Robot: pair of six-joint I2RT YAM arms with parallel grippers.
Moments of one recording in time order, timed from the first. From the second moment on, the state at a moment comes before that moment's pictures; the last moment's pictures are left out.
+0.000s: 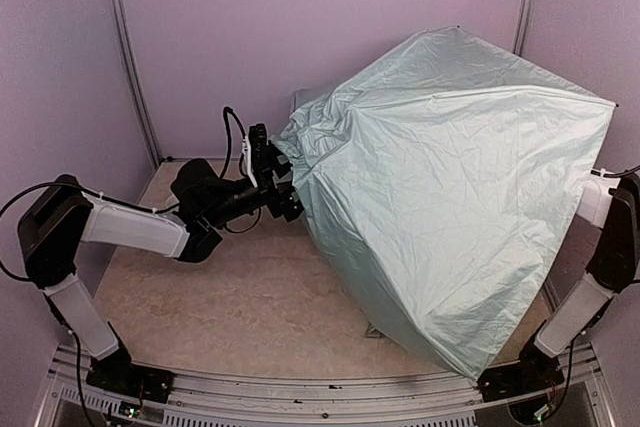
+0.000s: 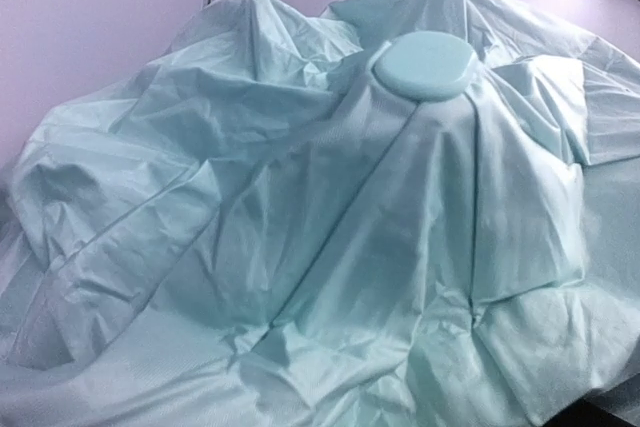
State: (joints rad) left arm -0.74 1.68 0.86 1.19 0.51 -0.16; right arm 0.64 1.59 1.38 -0.16 -0.83 -0.59
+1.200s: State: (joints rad) left arm -0.71 1.63 0.75 1.32 0.55 -0.34; right arm 0.65 1.73 1.30 -0.04 -0.76 -0.46
